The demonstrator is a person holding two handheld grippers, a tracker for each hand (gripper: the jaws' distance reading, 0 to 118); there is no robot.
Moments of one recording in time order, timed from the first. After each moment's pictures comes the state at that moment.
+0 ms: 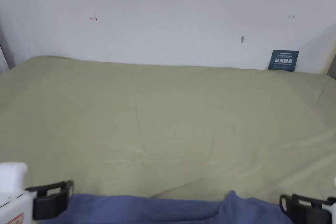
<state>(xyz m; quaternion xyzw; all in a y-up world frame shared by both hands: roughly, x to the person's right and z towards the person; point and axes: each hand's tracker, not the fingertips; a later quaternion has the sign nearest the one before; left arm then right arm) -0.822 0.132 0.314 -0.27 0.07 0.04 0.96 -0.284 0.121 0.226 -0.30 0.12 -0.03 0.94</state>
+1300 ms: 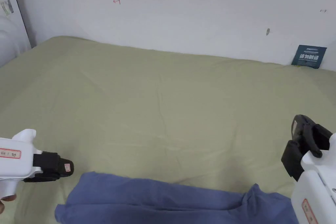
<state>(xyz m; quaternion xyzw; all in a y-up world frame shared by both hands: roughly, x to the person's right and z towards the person) -0.978 0.071 0.269 -0.45 -0.06 0.33 0.83 -0.455 0.185 0.290 0.00 0.05 0.05 1.00</state>
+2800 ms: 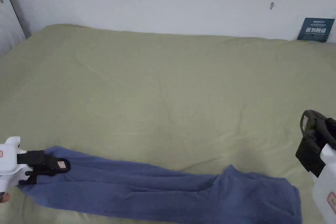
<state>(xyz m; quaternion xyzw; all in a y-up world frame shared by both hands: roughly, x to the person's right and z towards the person) -1.038 0.027 0.253 -0.45 -0.06 0.44 0.77 -0.439 0.172 0.281 -0.06 0.07 0.01 1.00</state>
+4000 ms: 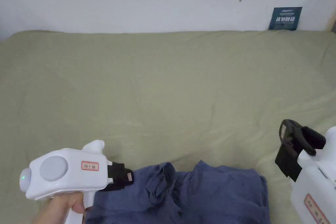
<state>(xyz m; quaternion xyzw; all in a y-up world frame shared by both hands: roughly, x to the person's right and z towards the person) -0.786 0.019 0.190 -0.51 -0.11 0.28 0.80 -0.390 0.151 0.277 -0.11 0.04 -0.04 0.99</state>
